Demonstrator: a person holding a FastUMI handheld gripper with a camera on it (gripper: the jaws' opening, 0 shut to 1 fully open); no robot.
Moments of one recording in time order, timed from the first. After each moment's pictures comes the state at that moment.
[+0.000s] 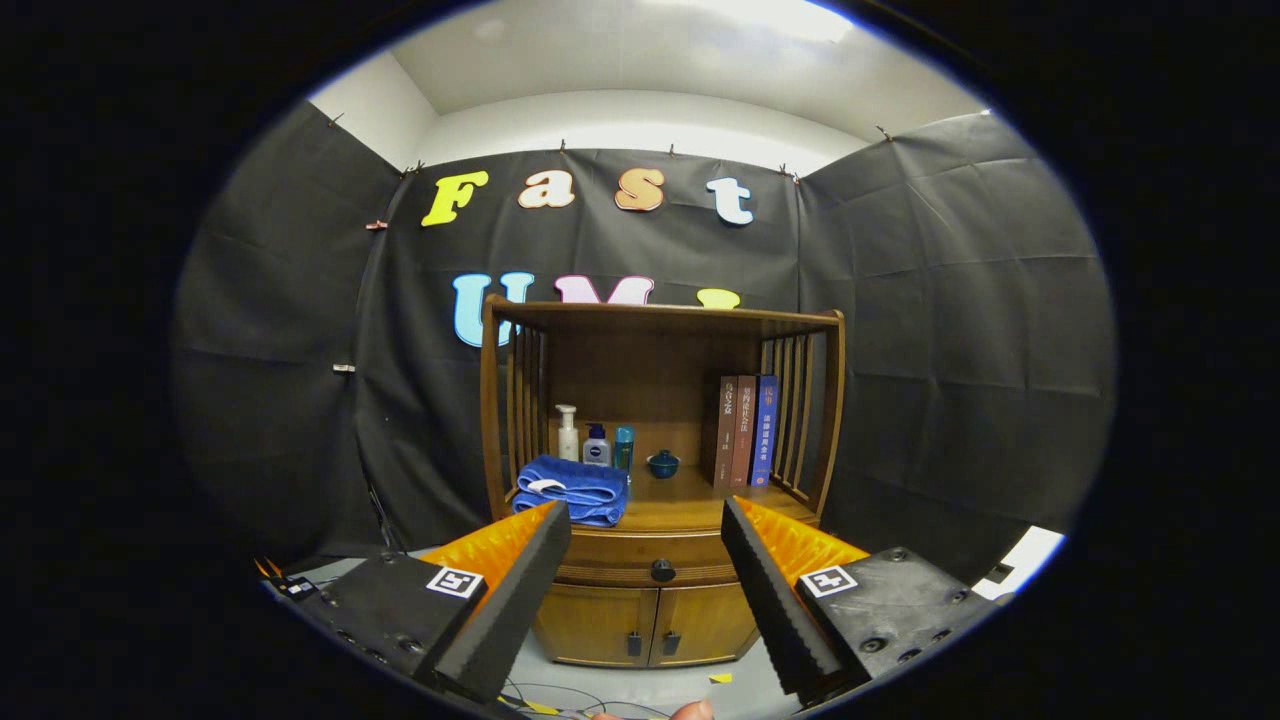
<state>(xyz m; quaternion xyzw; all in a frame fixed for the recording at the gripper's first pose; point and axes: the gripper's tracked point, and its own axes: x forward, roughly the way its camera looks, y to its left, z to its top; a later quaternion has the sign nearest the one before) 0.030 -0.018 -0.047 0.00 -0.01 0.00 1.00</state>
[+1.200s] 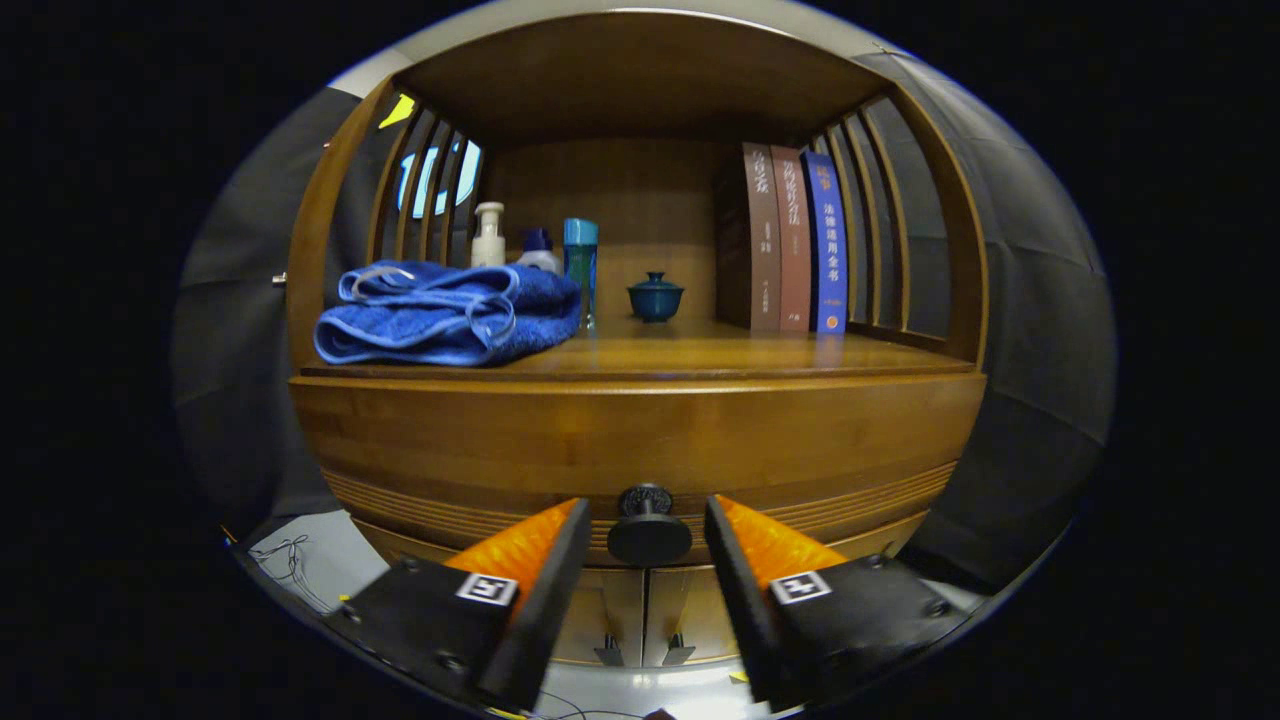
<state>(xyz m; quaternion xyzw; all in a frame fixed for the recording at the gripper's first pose) 0.285 -0.050 -0.334 0.01 0.13 -0.01 0.99</state>
